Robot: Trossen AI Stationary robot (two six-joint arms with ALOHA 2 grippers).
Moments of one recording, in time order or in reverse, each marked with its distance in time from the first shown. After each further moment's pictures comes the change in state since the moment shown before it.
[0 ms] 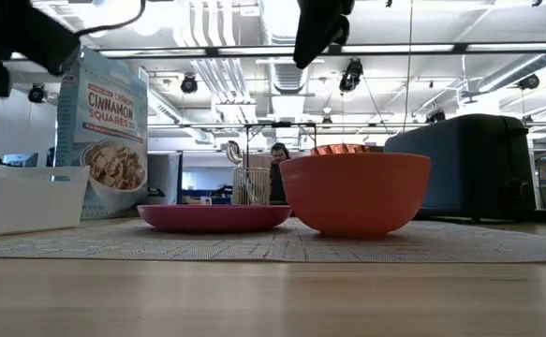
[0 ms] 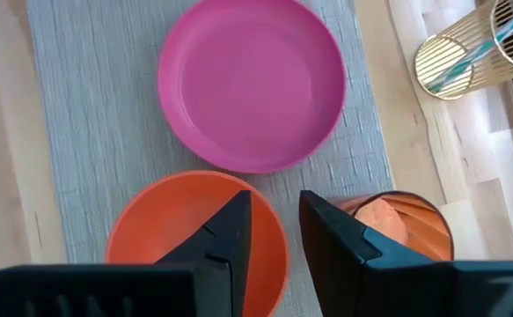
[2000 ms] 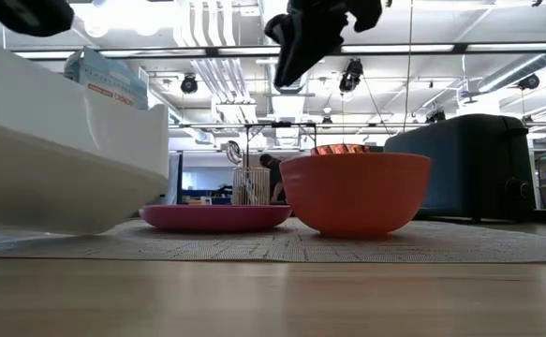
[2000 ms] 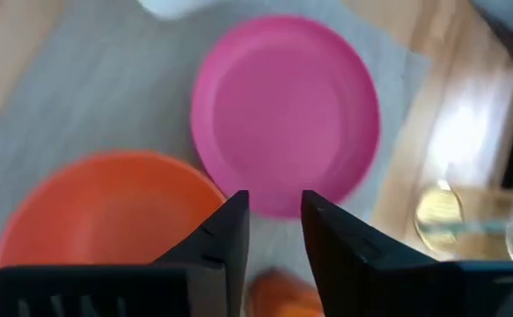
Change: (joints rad) left arm -0.139 0.249 0.347 0.097 -0.014 0.621; right arm 0.009 0.000 -0.155 0.234 -0.082 -0.652
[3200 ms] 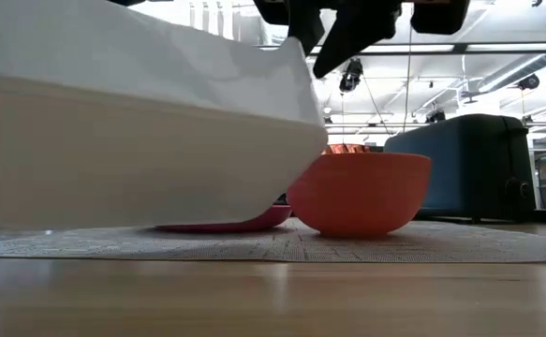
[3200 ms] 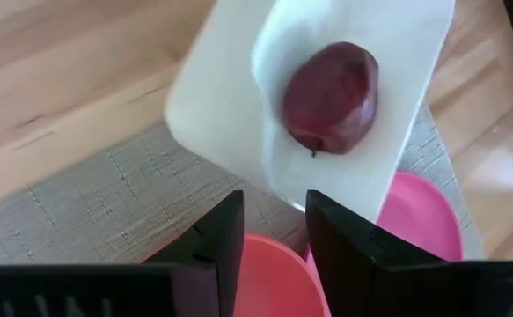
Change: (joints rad) left arm 0.023 0.245 0.242 0.031 -0.088 0.452; right arm 0.218 0.000 -0.151 0.165 -0.105 -0.386
